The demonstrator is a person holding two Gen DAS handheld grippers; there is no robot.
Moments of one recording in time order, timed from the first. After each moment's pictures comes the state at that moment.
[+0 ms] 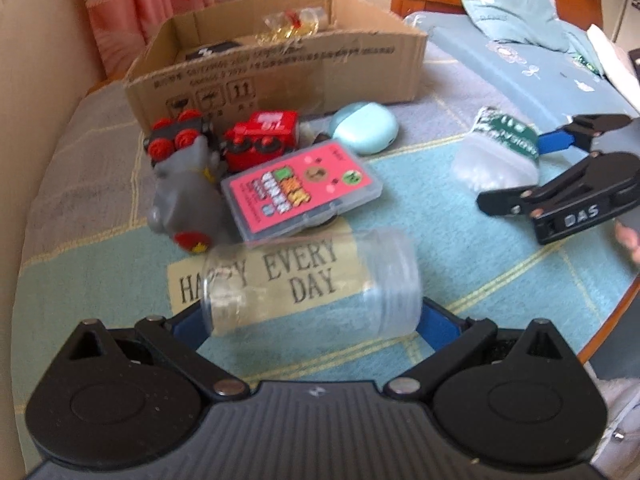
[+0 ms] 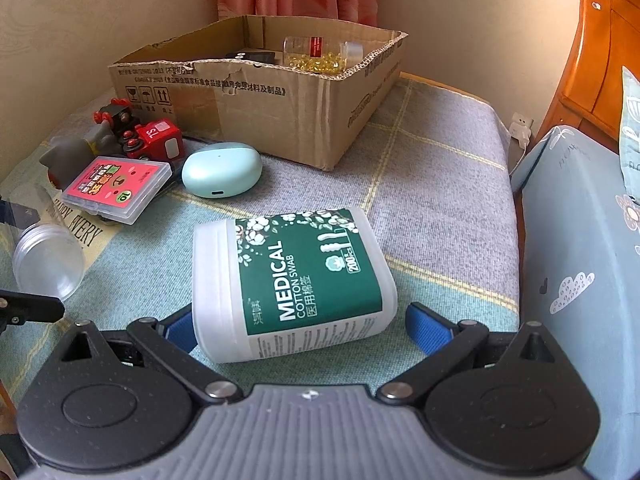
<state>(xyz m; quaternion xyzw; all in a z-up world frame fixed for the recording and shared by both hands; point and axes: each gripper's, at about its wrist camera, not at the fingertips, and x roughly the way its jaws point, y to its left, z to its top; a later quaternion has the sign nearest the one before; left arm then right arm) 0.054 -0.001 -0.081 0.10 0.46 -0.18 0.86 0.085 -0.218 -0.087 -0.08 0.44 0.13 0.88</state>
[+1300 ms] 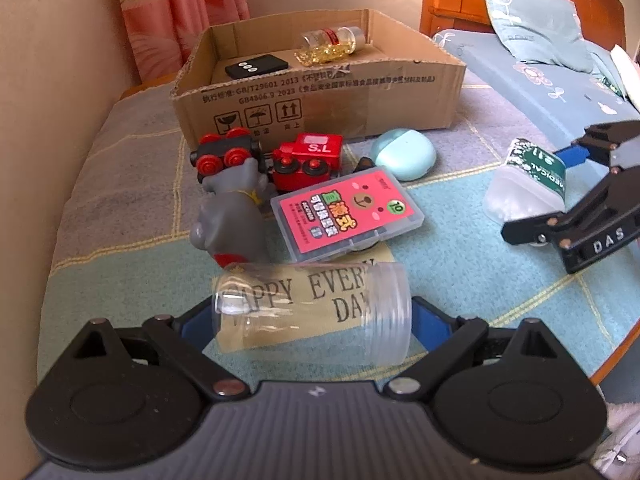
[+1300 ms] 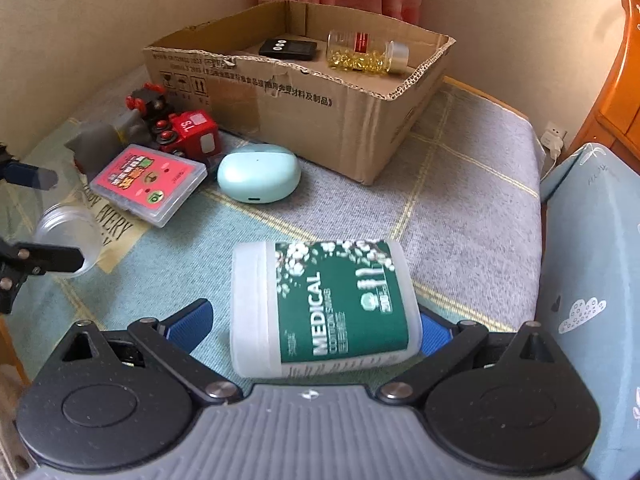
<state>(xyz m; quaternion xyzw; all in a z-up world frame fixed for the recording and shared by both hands) 0.063 0.012 -0.071 0.09 0.45 -0.14 0.88 0.101 -0.200 -0.075 -0.12 0.47 0.17 0.86</state>
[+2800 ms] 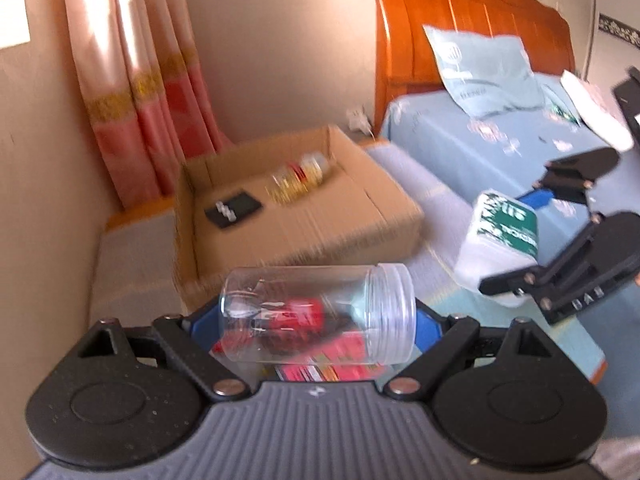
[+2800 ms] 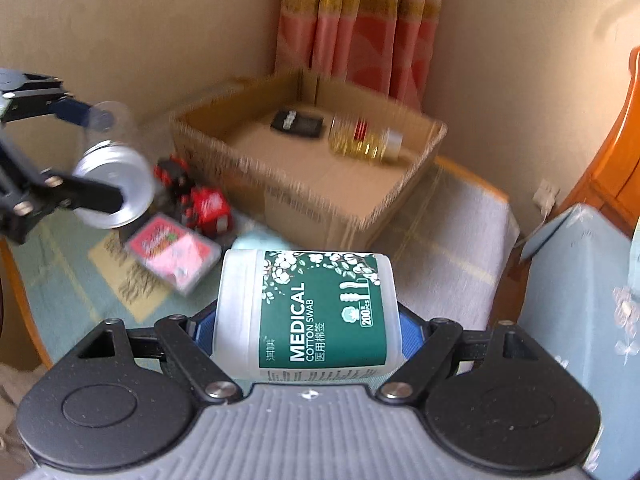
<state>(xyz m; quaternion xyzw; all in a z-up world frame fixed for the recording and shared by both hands) 0.105 -0.002 0.036 0.12 0.35 -0.21 0.90 0.107 -0.200 0.016 -0.15 0.42 0.20 0.87</state>
